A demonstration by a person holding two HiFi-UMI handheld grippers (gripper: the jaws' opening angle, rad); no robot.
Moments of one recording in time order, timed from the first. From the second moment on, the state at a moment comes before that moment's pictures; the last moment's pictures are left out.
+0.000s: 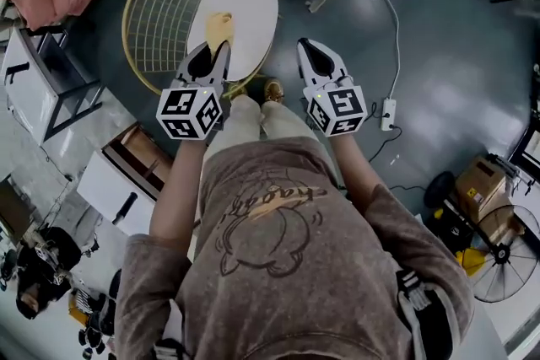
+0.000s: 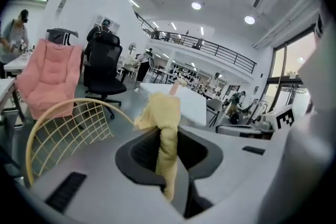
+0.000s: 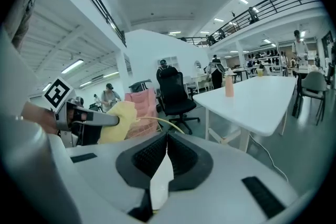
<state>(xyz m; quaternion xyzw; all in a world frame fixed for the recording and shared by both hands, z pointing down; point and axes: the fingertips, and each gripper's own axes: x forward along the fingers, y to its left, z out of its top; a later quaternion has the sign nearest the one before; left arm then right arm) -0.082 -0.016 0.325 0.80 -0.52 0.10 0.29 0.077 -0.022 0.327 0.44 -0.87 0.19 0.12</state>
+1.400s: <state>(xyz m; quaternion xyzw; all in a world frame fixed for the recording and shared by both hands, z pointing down) -0.124 0.022 0.194 0.82 -0.56 0.00 0.13 0.054 -0.008 0.185 0.43 -0.90 0.07 0.02</state>
